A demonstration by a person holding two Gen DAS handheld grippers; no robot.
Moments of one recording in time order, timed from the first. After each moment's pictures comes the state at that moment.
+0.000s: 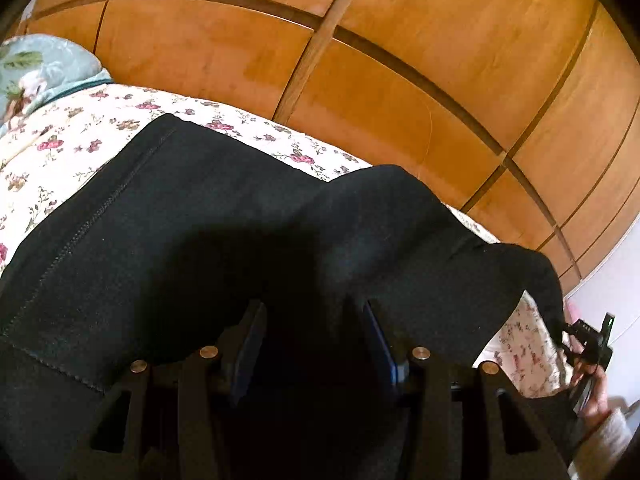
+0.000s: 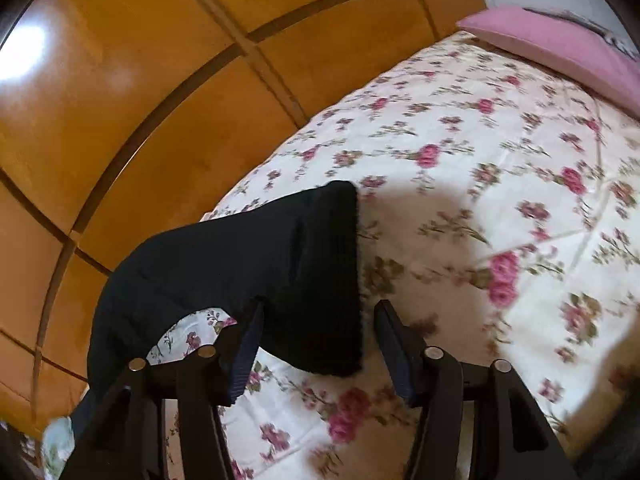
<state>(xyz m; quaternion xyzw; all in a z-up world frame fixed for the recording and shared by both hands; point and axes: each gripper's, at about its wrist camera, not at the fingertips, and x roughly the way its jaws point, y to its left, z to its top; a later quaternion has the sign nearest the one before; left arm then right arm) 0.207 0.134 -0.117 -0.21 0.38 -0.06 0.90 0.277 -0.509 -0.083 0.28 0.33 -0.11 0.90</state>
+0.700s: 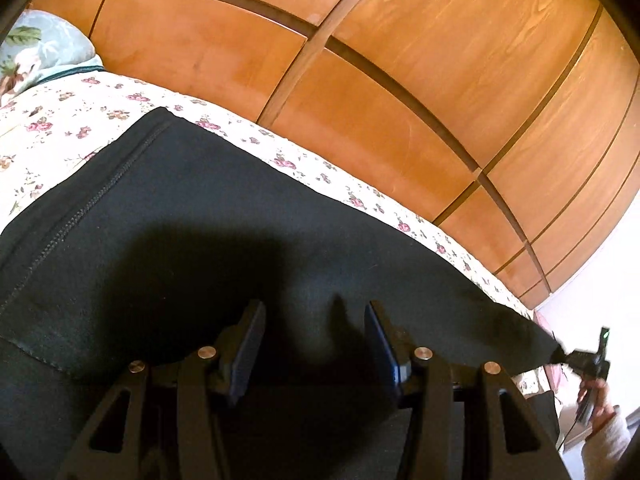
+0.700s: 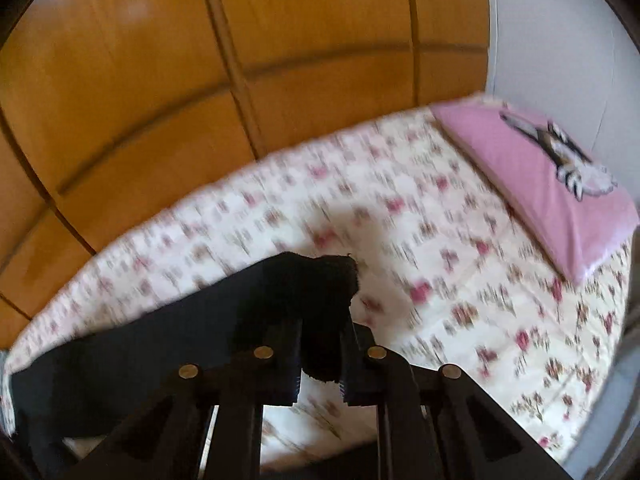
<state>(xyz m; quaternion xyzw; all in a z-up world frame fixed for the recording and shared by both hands) 0.206 0.146 -0.121 -0.27 0.36 -0.11 0.89 0.225 -0.561 -0.002 0.12 0.39 -0.16 0.90</state>
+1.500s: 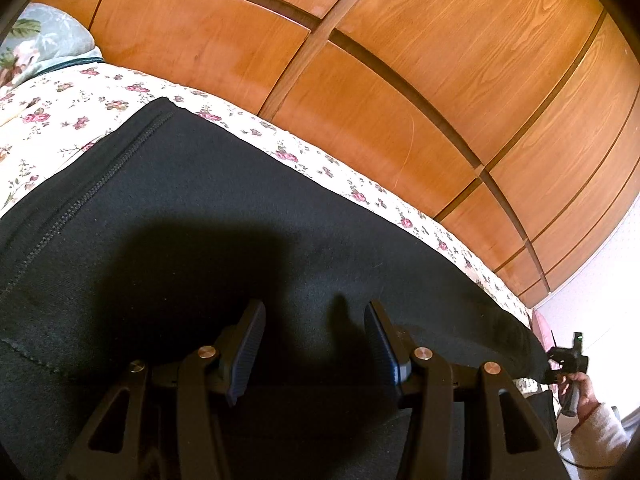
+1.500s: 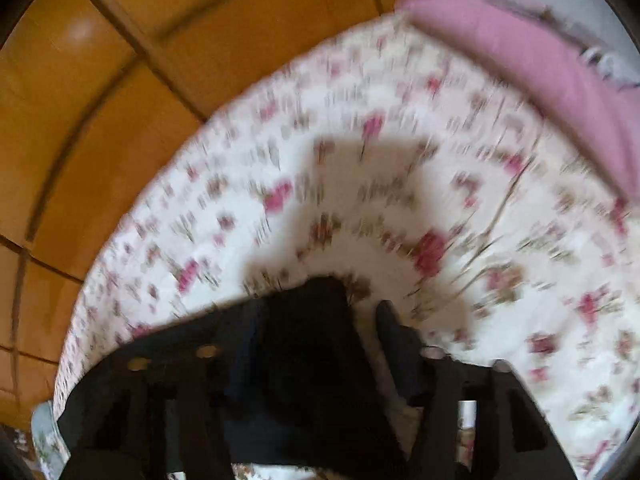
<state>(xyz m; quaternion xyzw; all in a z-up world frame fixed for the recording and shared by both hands) 0.209 0.146 -0.125 -0.27 0.36 -0.11 0.89 0.270 -0.618 -0.065 0.26 0.46 -0.15 0.83</state>
